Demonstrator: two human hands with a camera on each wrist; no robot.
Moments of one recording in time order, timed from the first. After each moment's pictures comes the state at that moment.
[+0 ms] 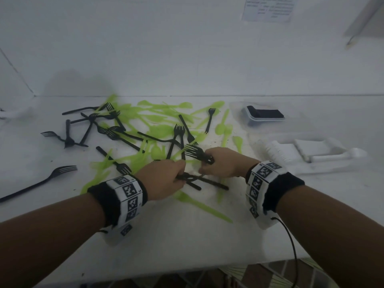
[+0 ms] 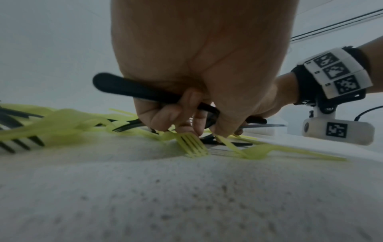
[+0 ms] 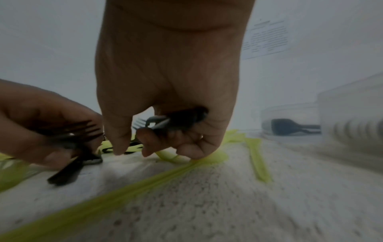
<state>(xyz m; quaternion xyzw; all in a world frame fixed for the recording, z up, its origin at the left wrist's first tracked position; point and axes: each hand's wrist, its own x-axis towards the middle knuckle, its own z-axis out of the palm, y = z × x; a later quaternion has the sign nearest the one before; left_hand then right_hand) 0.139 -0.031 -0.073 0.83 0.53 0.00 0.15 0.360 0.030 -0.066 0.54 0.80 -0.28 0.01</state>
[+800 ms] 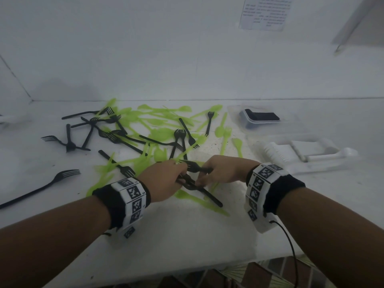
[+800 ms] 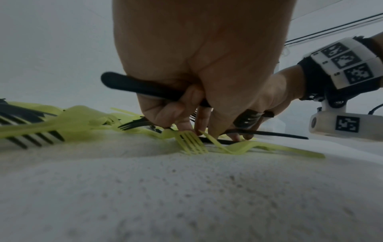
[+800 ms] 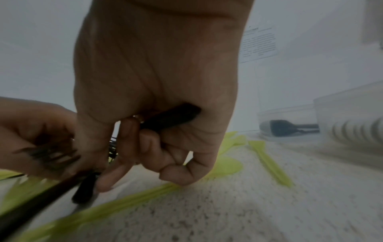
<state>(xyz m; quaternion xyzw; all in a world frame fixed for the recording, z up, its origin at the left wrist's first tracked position) 0.128 -0.031 -0.076 0.84 0.52 0.02 0.16 0.346 0.009 -0.050 0.51 0.77 -0.36 0.09</state>
